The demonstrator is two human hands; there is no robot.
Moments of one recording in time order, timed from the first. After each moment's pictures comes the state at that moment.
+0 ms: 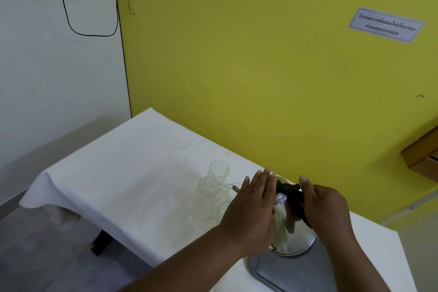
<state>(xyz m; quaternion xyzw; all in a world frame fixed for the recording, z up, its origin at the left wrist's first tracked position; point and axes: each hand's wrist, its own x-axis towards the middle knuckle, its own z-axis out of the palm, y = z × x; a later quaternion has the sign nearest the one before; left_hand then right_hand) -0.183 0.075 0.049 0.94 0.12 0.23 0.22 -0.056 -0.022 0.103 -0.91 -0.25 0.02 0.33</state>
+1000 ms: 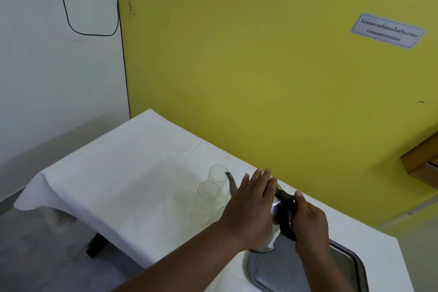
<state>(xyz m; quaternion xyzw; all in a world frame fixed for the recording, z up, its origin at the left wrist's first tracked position) -0.169 0.091 0.042 0.94 0.11 0.25 0.18 -0.061 -0.007 0.049 -0.85 -0.11 0.09 0.51</state>
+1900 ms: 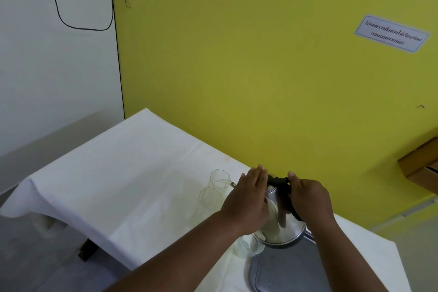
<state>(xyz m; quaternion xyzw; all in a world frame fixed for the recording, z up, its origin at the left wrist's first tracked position) -0.141 0.134 0.032 0.93 0.15 0.20 0.29 -0.018 0.042 0.081 -0.93 -0.25 0.03 0.27</state>
